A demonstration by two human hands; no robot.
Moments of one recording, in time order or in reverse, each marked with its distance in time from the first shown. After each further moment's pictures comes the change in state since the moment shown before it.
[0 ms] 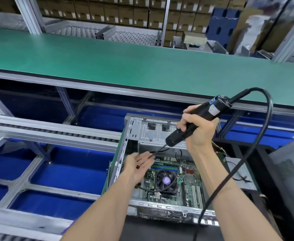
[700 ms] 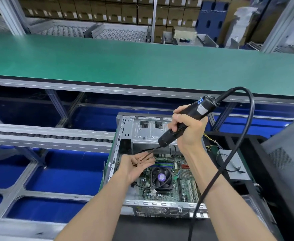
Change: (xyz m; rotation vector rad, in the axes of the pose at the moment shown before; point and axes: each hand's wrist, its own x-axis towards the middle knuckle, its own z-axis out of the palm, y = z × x) left_hand -0.003 -0.002 0.004 0.011 -0.130 -0.120; right_hand -0.006 0.006 -0.011 -0.034 0.020 -0.007
